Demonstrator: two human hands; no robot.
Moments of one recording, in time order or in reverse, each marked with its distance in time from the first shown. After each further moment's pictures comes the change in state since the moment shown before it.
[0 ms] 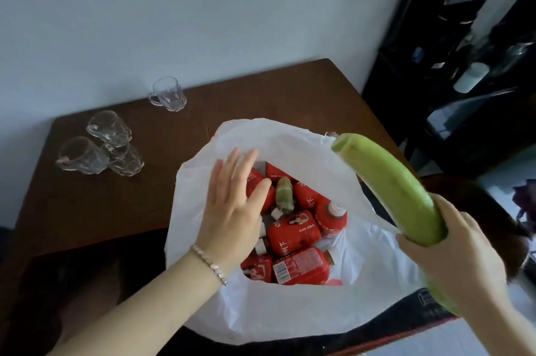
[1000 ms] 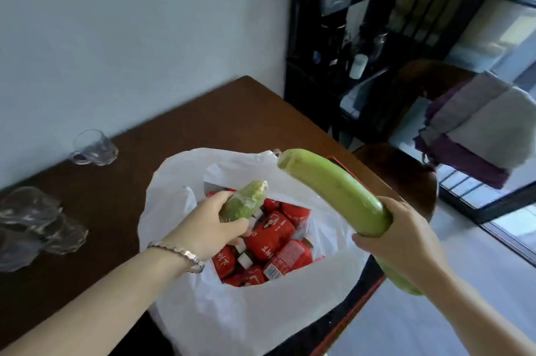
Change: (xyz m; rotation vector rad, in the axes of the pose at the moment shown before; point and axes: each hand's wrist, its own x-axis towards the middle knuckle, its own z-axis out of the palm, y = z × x) left_hand 0.029 -0.019 -0.047 -1.010 -0.760 -0.356; right_hand -0.068 -0.018 0.001 0.135 -0.013 0.200
